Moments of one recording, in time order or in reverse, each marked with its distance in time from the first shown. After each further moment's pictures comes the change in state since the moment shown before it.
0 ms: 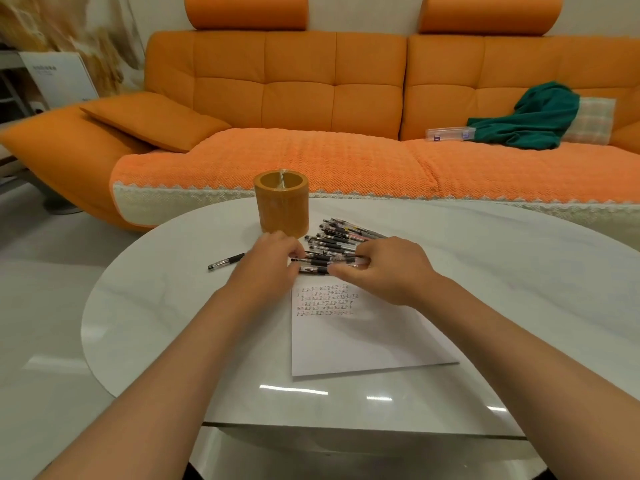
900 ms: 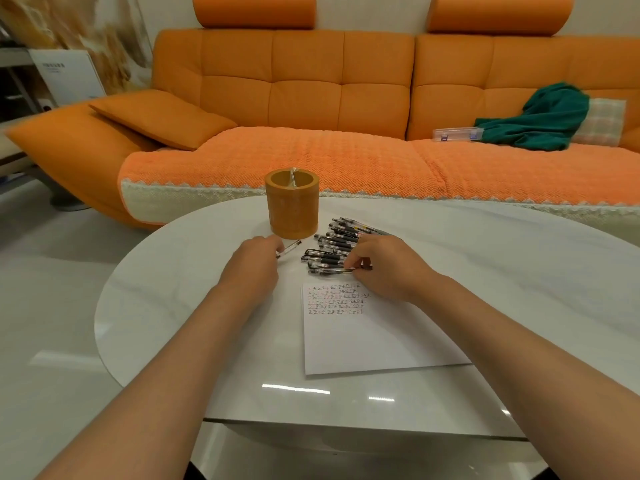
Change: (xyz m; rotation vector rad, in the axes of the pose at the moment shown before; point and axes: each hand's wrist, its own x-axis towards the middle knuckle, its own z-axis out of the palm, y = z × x) left_hand 0.004 -0.036 -0.004 0.141 -0.001 -0.202; right_hand 0.025 0.013 0.028 0.182 -0.031 -0.253
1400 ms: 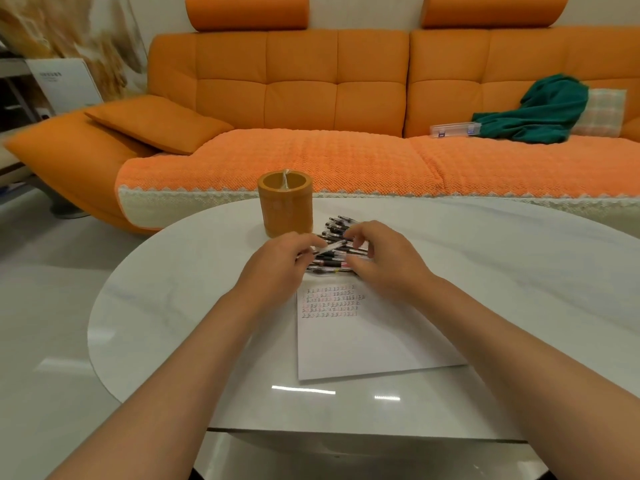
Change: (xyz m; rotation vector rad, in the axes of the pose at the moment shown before) left_hand -0.014 0.040 -0.004 -0.301 0.045 0.288; right_hand -0.003 0.004 0.003 0.136 0.245 0.093
